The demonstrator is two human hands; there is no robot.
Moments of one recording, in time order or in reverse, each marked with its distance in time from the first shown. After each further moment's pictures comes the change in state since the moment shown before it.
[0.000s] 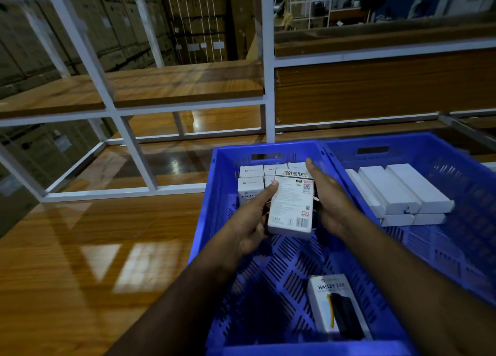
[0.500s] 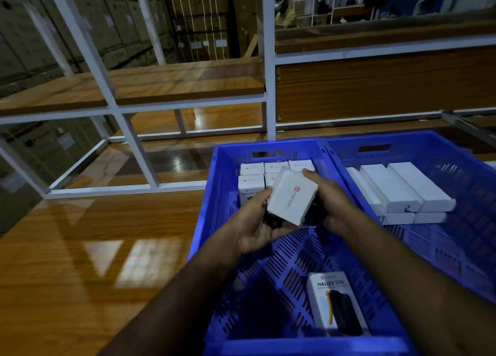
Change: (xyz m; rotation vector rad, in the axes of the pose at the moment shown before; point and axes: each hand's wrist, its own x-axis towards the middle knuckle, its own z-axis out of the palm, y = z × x) left_hand -0.004 -0.001 0.000 -0.072 -0.065 -0.135; right_hand 0.000 0.003 -0.002 -0.006 -0.002 0.108
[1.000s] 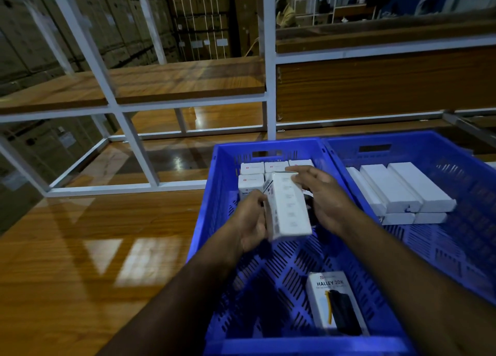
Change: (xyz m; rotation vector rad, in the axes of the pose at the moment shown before) left_hand 0.006 -0.002 0.002 0.055 0.175 0.070; right_hand -0.003 -0.003 0.001 0.042 -0.151 -0.165
